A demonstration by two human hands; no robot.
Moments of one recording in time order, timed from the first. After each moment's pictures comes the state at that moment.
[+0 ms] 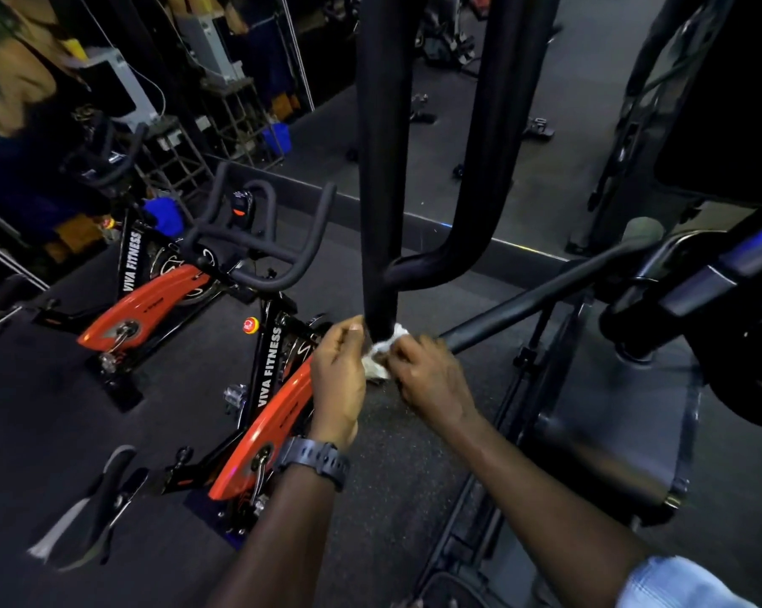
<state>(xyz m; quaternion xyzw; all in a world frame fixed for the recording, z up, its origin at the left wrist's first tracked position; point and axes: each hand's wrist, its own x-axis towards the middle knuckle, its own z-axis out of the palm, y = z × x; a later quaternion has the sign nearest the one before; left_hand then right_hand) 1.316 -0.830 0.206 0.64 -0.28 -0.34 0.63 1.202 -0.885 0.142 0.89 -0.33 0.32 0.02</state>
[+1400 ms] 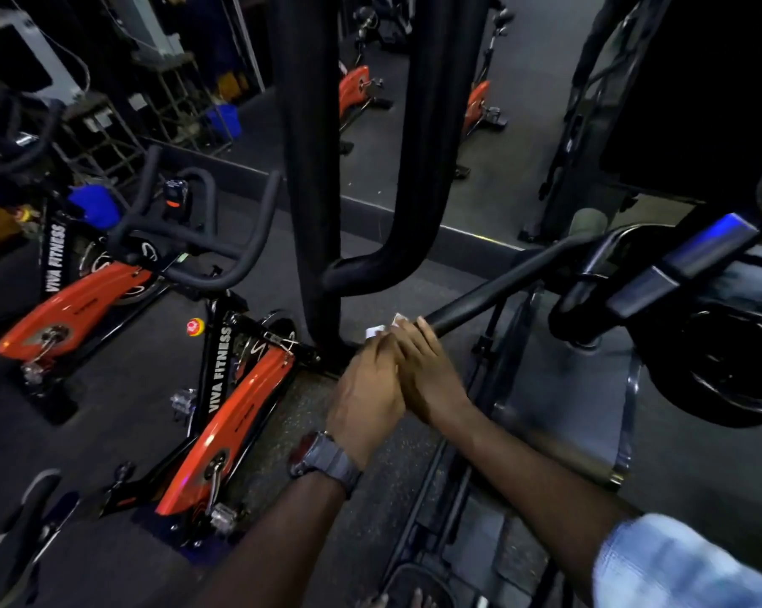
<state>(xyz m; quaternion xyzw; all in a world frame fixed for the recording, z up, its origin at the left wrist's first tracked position) 1.262 -0.855 0.157 0.66 -0.71 -0.05 0.22 1.155 -0.926 0.098 0.91 -0.37 0.15 0.04</state>
